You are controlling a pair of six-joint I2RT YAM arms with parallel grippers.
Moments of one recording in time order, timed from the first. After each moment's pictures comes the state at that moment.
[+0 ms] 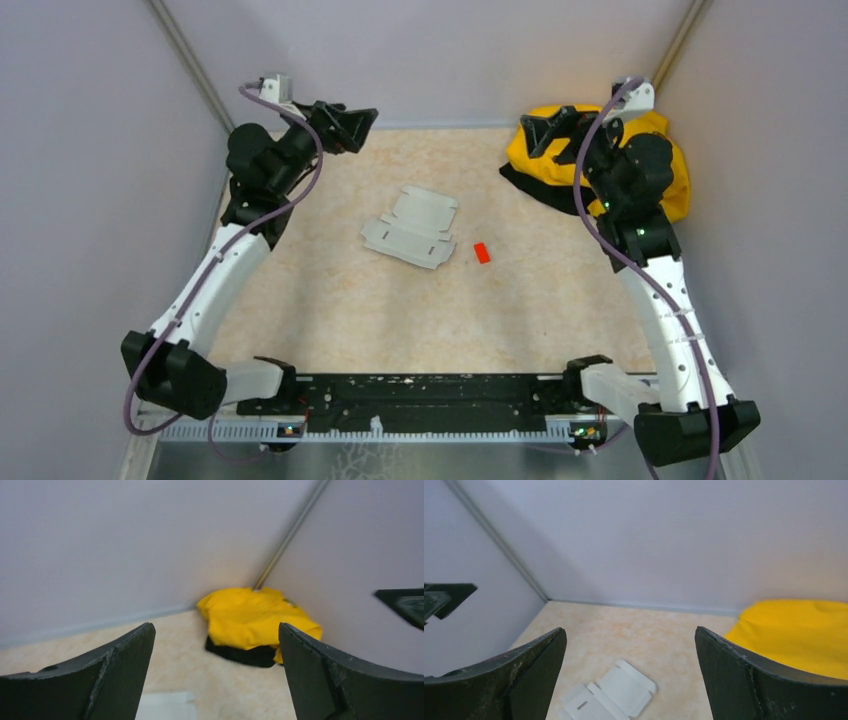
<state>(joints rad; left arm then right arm) -0.28 1.28 1.16 0.32 0.23 -0.45 0.16 1.00 1.18 -0.07 -0.11 0.31</state>
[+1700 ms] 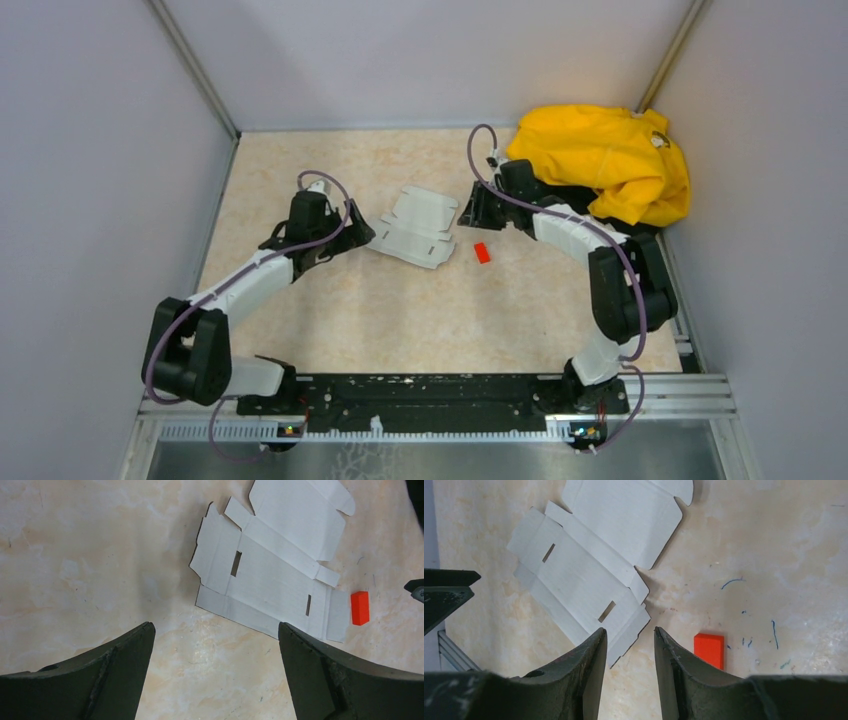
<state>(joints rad) -0.32 1.33 0.75 -0.08 0.04 -0.57 0.37 1.64 1.05 -0.14 -0.33 0.46</state>
